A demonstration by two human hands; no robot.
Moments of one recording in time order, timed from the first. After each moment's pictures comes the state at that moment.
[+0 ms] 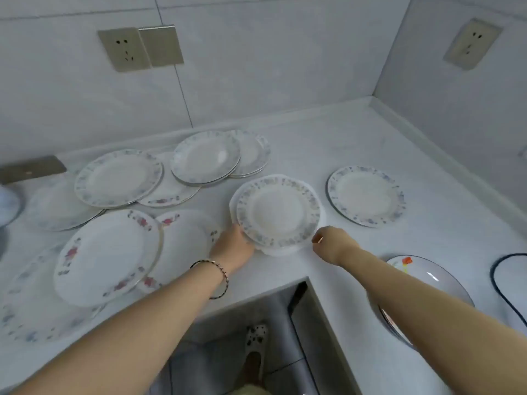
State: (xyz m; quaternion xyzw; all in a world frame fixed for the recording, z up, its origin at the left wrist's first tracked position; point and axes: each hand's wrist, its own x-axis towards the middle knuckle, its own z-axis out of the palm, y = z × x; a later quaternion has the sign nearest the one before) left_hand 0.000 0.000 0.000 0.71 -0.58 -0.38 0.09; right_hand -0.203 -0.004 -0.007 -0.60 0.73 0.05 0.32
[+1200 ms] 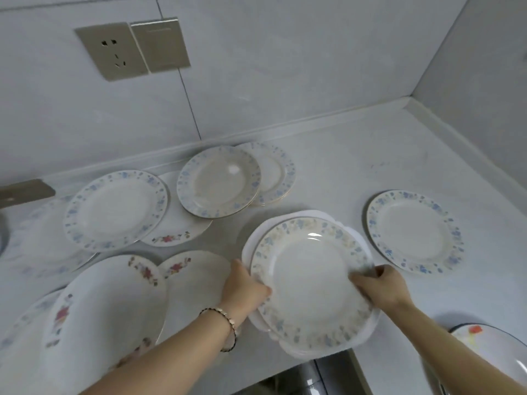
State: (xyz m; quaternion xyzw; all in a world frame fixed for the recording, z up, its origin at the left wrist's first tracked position) left_hand 0.035 -0.082 -0.031 0.75 -0.42 -0.50 0.13; right_hand -0.208 -0.071 -0.047 -0.35 0.84 -0.13 0.39
